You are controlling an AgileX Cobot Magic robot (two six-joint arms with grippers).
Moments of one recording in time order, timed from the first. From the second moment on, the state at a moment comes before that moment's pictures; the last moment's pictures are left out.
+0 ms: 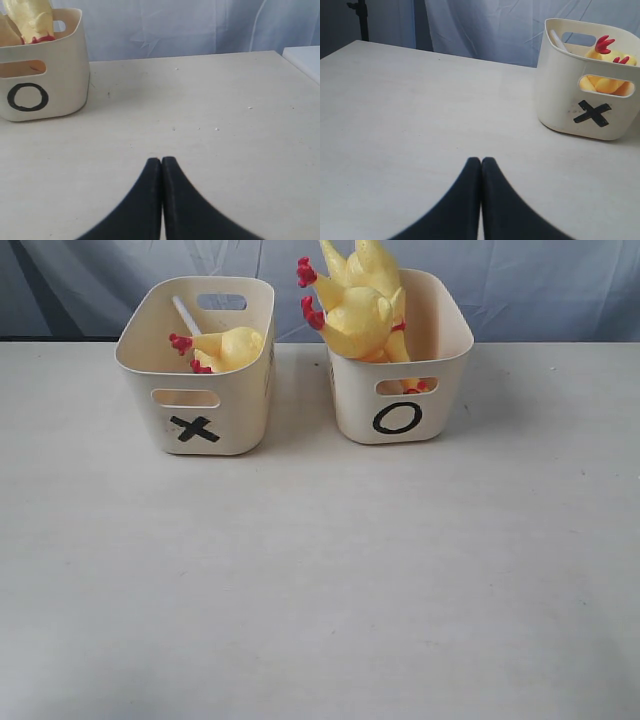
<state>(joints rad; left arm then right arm) 0.07 0.00 0.00 0.04 0.33 -0.17 -0.09 0.04 0.00 0.13 0.33 -0.13</state>
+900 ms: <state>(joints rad) 0.07 0.00 0.00 0.04 0.33 -0.17 -0.05 0.04 0.00 0.16 0.33 -0.13</state>
